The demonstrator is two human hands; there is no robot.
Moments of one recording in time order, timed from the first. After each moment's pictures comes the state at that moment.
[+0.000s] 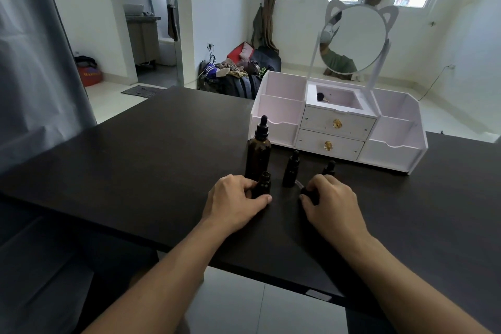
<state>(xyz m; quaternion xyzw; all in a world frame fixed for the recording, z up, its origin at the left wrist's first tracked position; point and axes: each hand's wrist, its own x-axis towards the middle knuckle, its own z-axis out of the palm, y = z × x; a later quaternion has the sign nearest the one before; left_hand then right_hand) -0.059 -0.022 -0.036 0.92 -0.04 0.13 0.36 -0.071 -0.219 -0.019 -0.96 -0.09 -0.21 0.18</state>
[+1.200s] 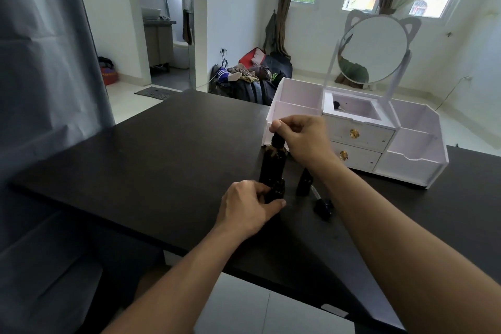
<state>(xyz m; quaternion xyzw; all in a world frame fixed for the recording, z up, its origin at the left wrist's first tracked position) -0.066 -0.022 -0.027 0.90 0.00 0.10 0.43 0.015 -0.141 0.054 -0.85 -0.14 -0.17 0.49</state>
